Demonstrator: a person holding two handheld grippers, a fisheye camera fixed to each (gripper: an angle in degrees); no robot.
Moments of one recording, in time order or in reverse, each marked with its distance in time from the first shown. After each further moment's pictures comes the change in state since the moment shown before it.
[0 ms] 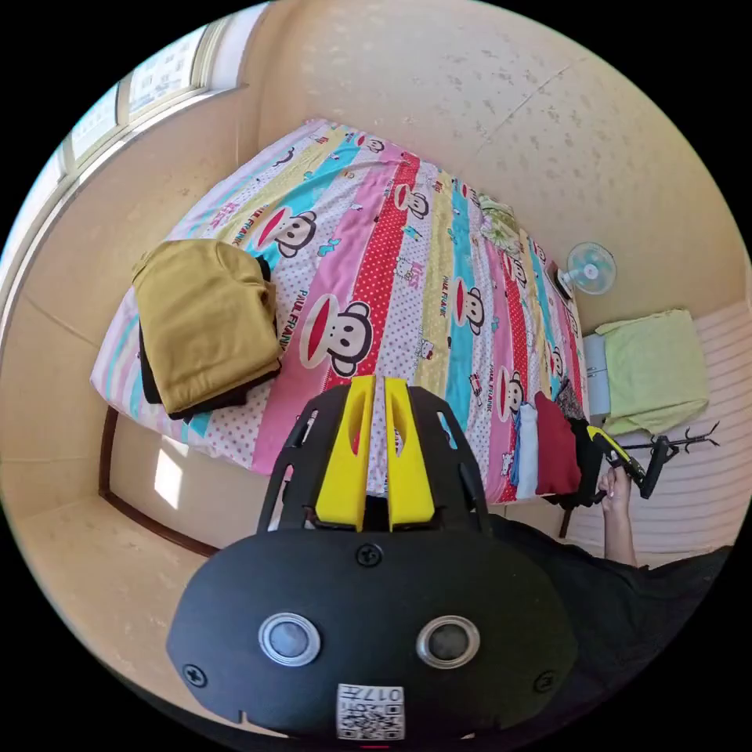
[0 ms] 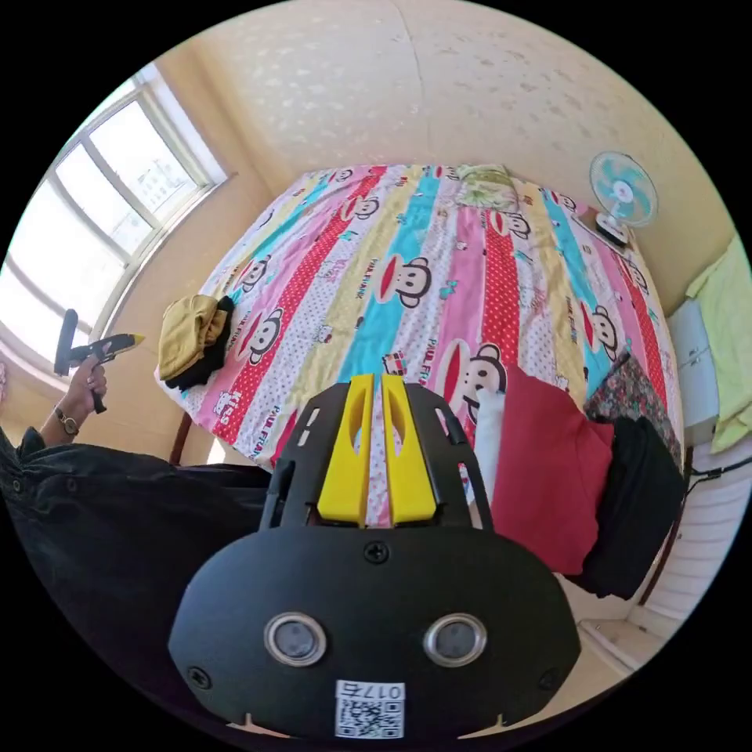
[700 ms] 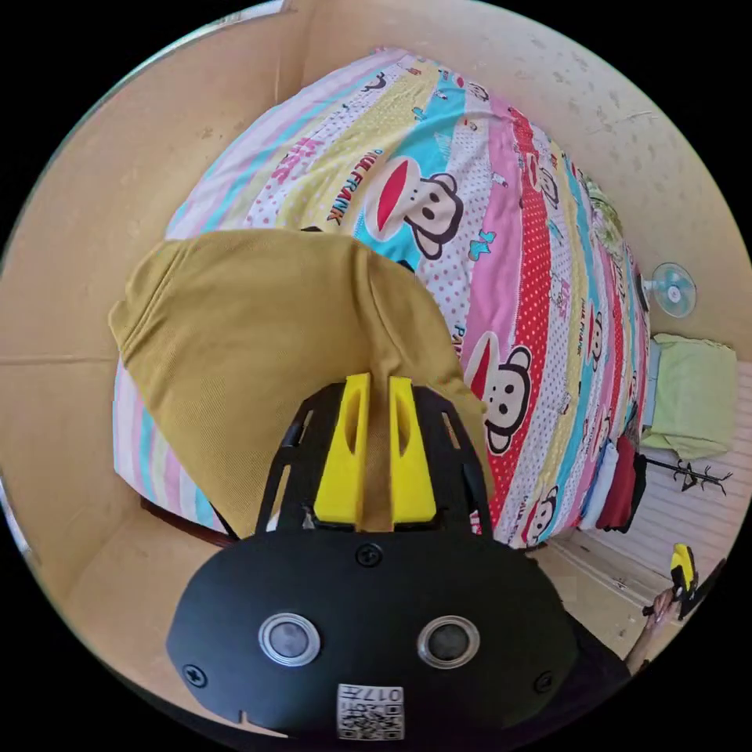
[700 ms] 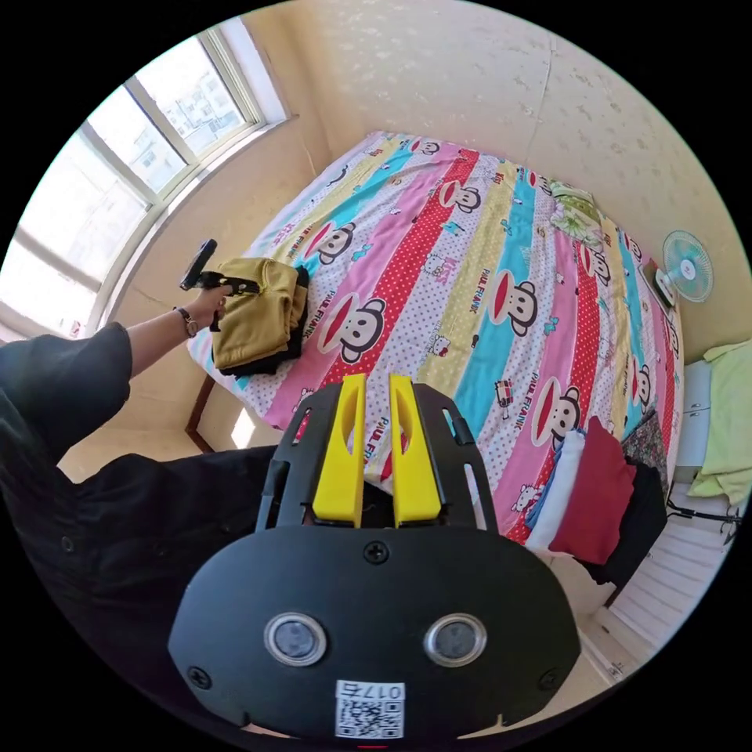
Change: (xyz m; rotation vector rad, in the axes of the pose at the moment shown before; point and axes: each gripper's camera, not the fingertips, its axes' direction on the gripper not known) left arm -0.244 -0.208 0.163 -0.203 -0.027 -0.022; right arm -0.274 -0.129 0.044 -0.201 -0.008 -0.005
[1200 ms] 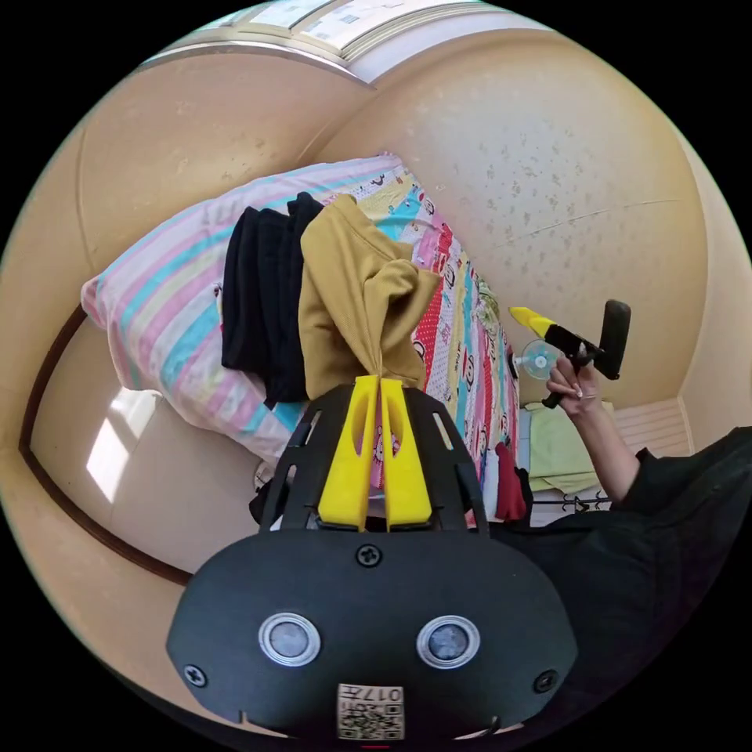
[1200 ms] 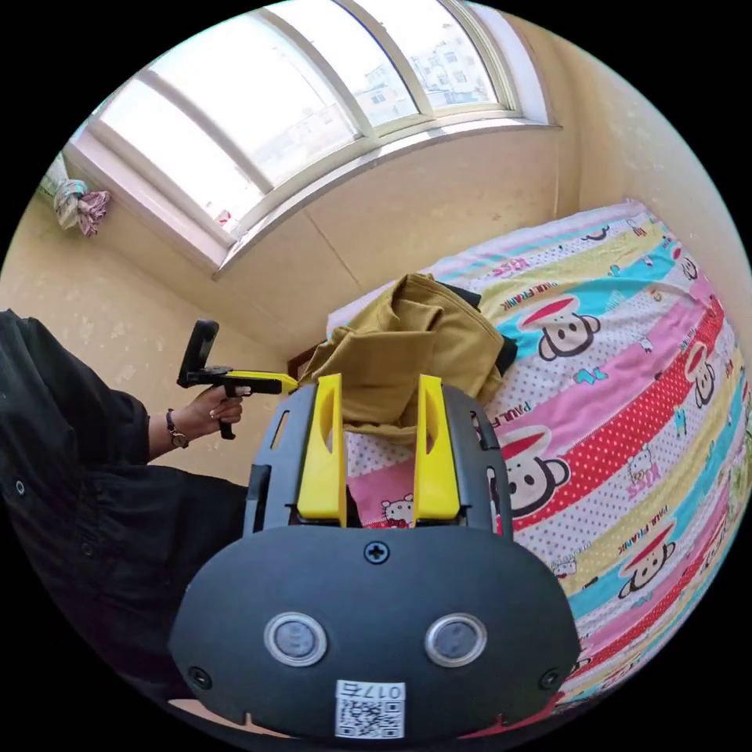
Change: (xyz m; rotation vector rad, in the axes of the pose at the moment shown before) left arm -0.156 0.235 -0.092 0.269 0.432 -0.151; right arm -0.238 -0.231 0.143 -0.013 -0.502 -0.758
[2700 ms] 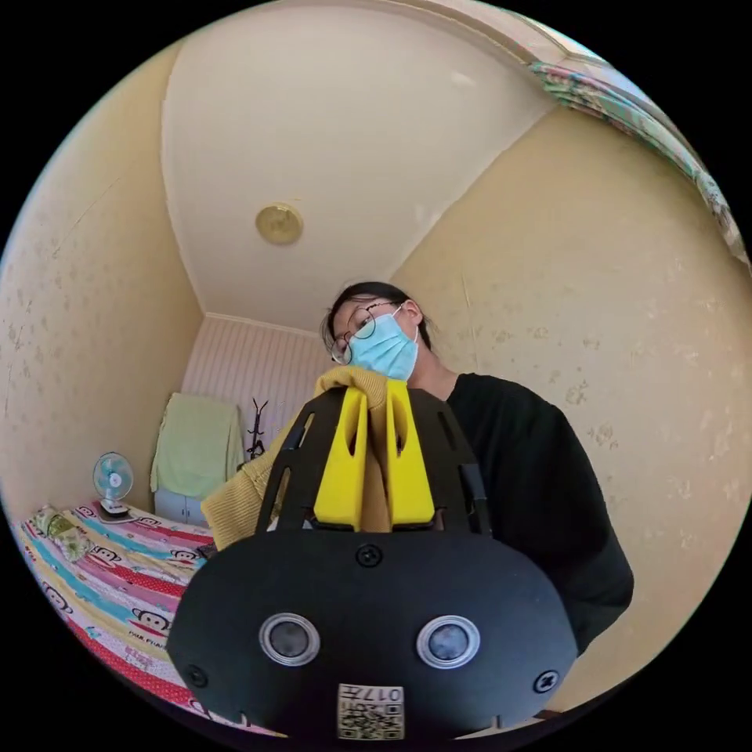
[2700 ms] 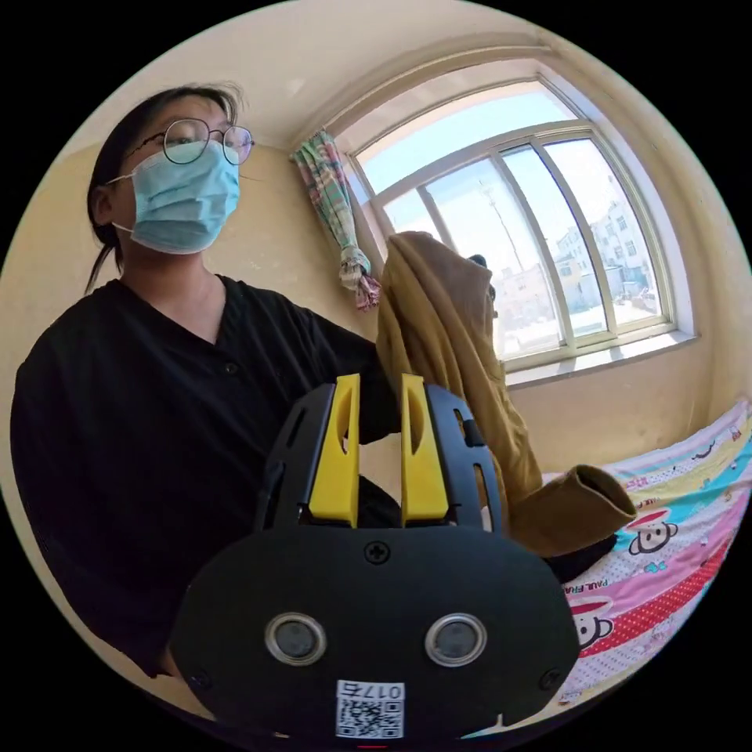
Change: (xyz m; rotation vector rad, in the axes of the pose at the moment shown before) left arm 0.307 -0.150 -0.172 -0.104 1.756 1.283; right arm -0.048 0.202 -0.273 0.645 -0.387 -0.390
